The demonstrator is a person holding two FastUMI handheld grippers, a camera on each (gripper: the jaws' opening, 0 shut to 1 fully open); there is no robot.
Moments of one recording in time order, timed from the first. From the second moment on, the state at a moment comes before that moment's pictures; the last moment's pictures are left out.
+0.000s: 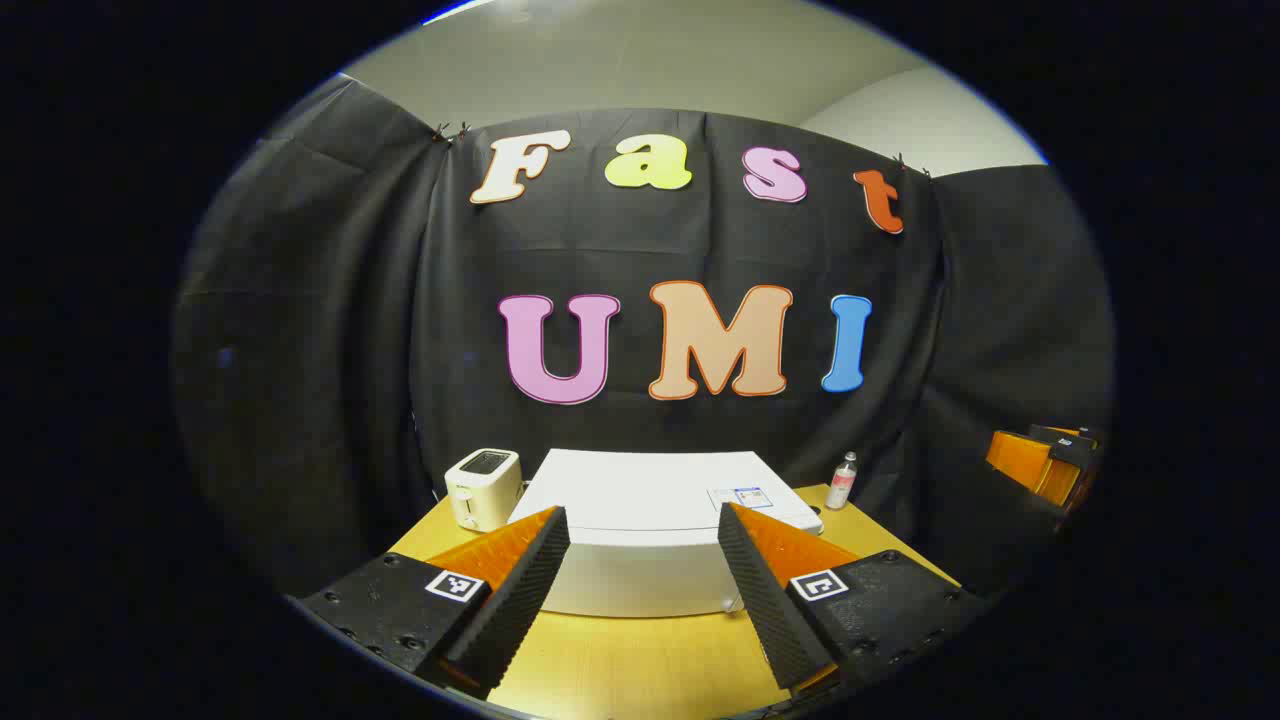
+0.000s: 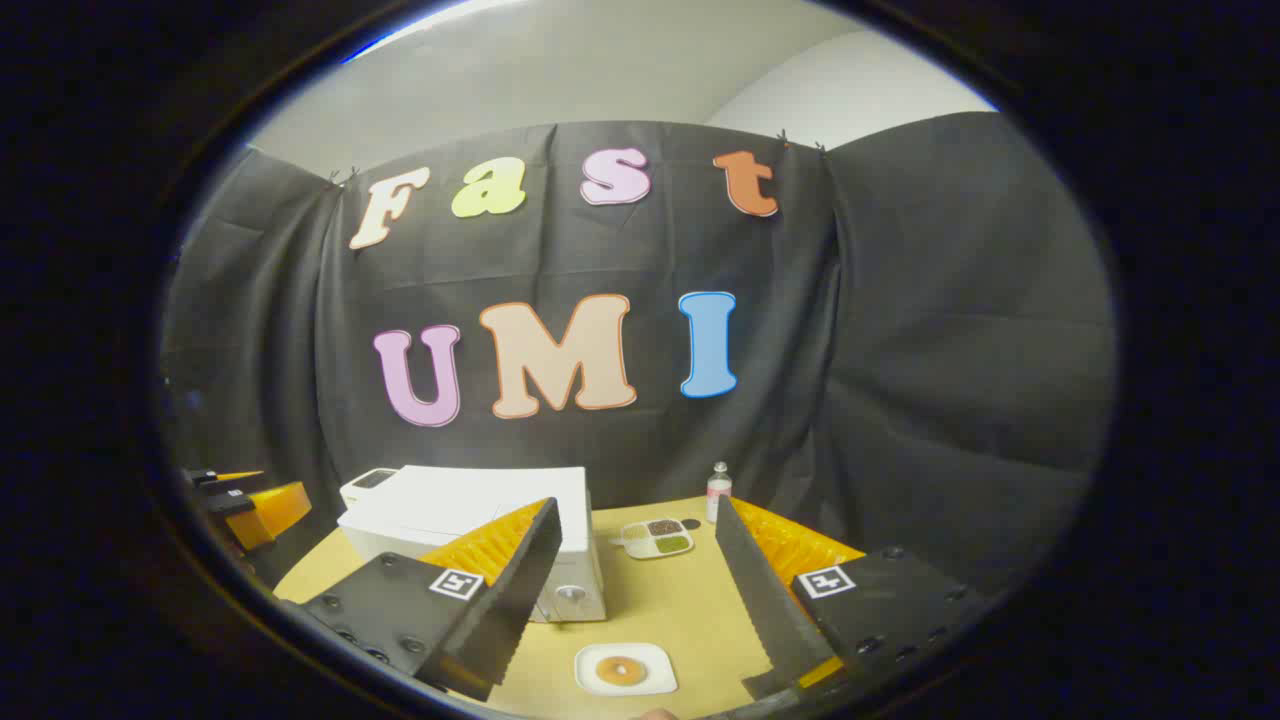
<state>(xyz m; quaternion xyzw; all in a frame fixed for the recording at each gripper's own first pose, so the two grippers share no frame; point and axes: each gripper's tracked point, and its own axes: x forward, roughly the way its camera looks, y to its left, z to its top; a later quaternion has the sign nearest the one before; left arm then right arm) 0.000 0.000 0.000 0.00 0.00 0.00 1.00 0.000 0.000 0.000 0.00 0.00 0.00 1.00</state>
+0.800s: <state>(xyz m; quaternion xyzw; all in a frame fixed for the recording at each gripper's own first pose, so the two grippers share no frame) 0.021 -0.027 -0.046 -0.04 0.08 0.00 1.00 0.019 -0.036 -0.001 0.00 0.02 0.01 1.00</state>
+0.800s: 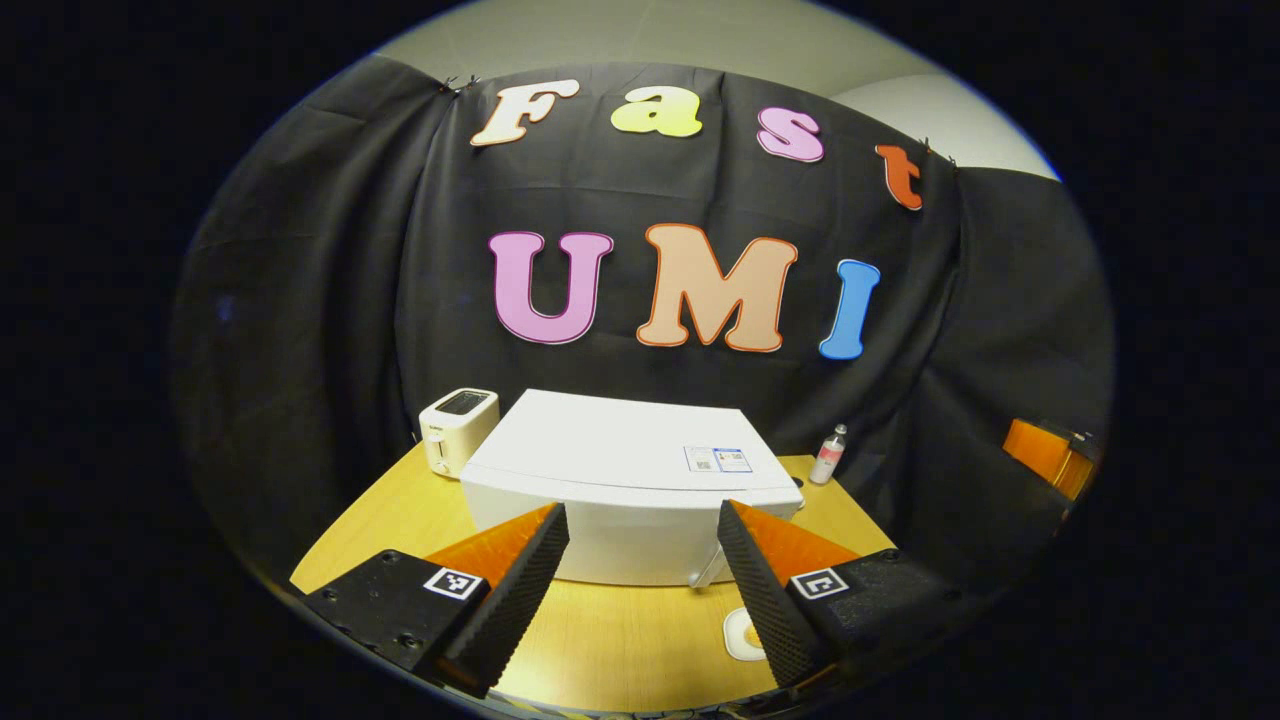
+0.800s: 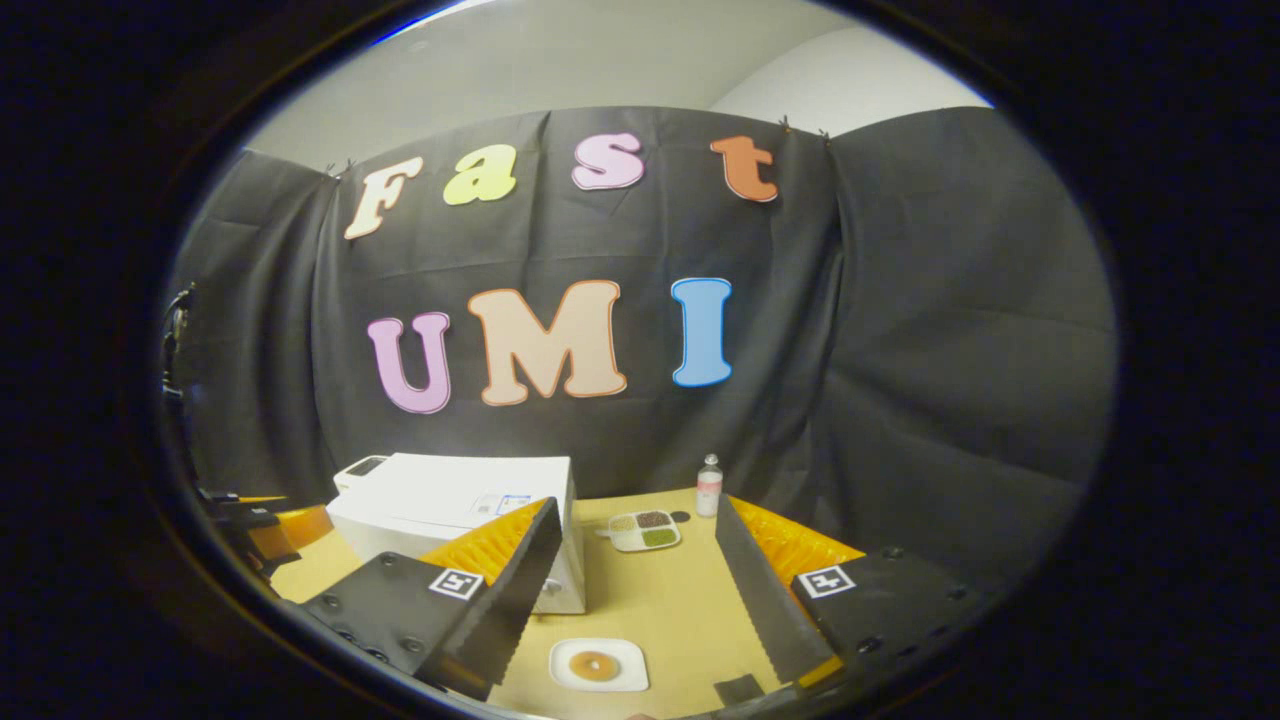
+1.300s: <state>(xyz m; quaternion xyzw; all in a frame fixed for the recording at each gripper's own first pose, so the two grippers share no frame) 0.042 -0.058 -0.113 -0.02 0.14 -0.04 0.99 0.028 -0.056 -0.021 0.00 0.04 0.00 1.00</state>
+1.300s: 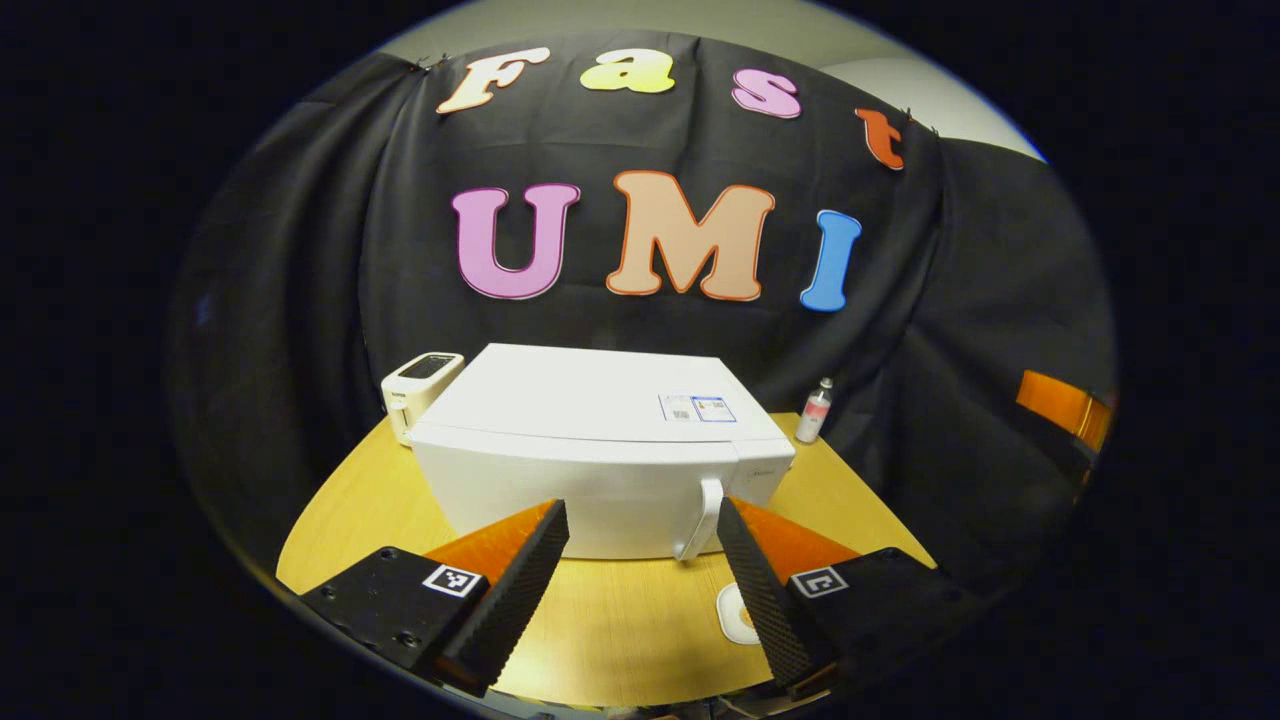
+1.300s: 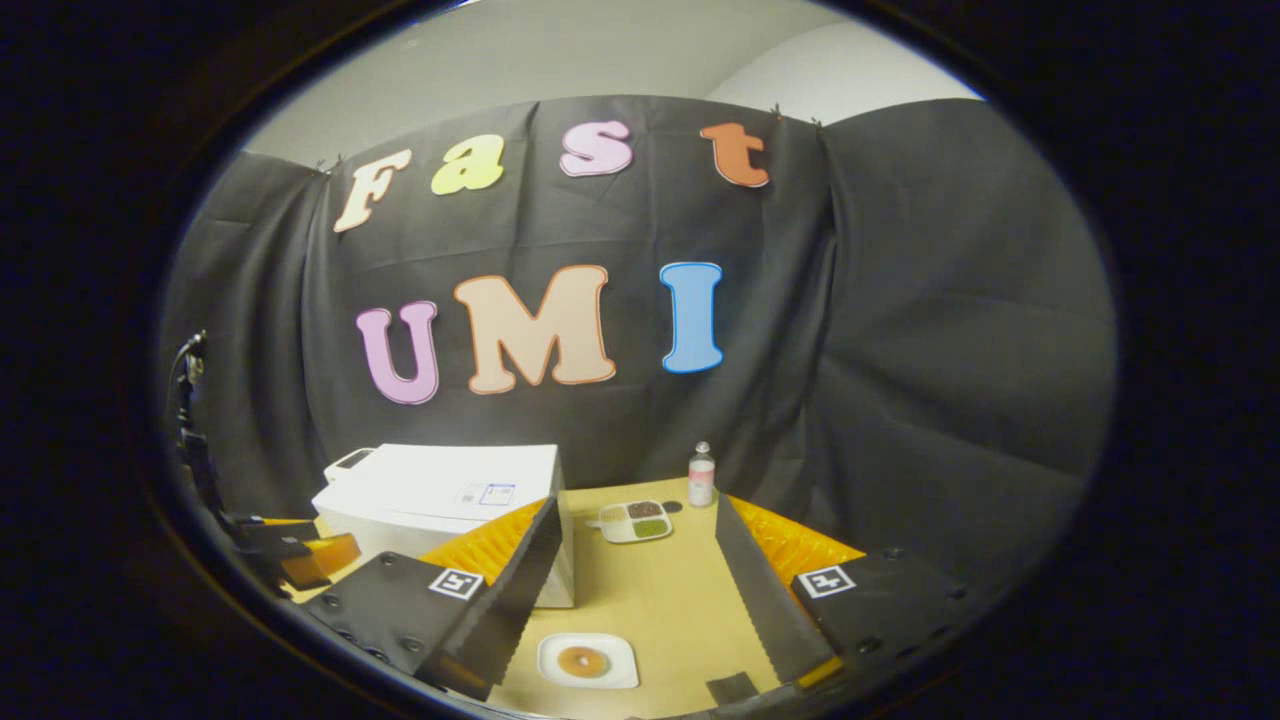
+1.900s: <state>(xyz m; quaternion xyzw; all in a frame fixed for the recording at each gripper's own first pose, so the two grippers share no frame) 0.096 -0.093 -0.238 -0.02 0.23 -0.09 0.97 0.020 -0.100 -0.038 -0.02 0.07 -0.06 1.00</state>
